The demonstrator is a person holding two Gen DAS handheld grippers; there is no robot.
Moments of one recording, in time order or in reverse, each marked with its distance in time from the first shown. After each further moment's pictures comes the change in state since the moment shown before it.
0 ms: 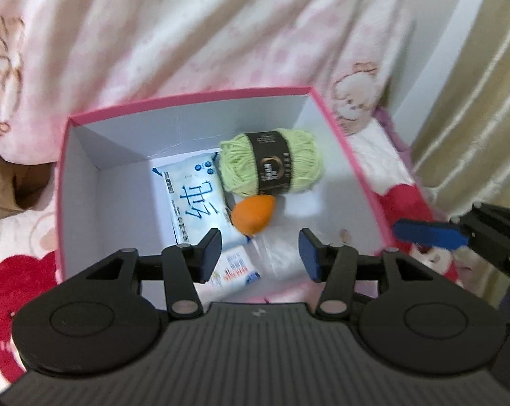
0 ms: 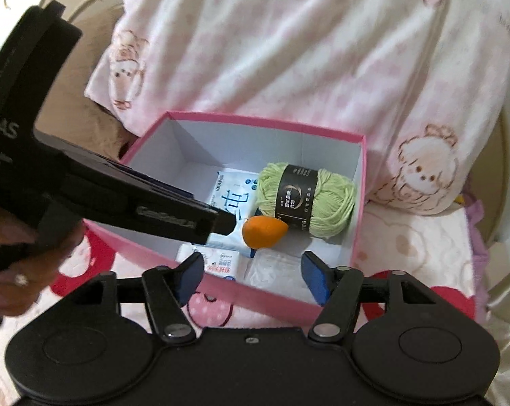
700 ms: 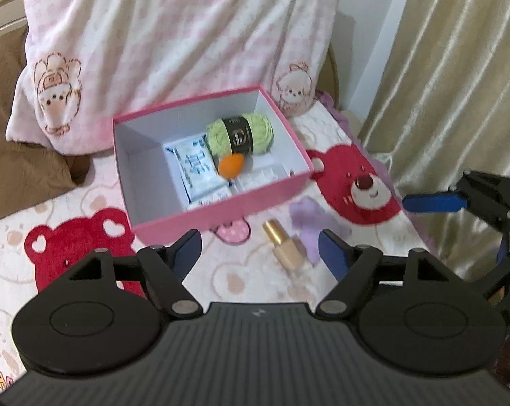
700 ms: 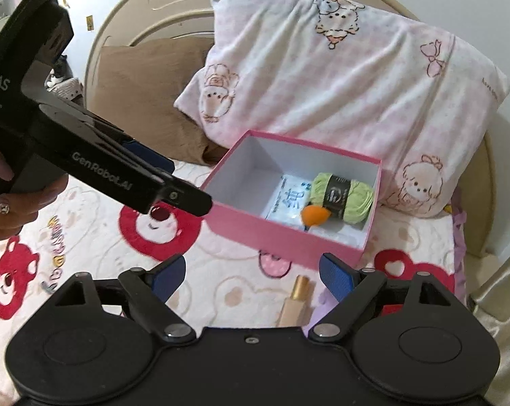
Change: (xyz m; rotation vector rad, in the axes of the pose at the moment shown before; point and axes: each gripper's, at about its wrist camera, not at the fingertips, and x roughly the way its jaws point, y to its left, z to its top) left arm -0.172 -0.032 -0.073 0.126 0.002 -0.032; right arm -0.147 0.065 -0.054 -0.083 -0.036 0.088
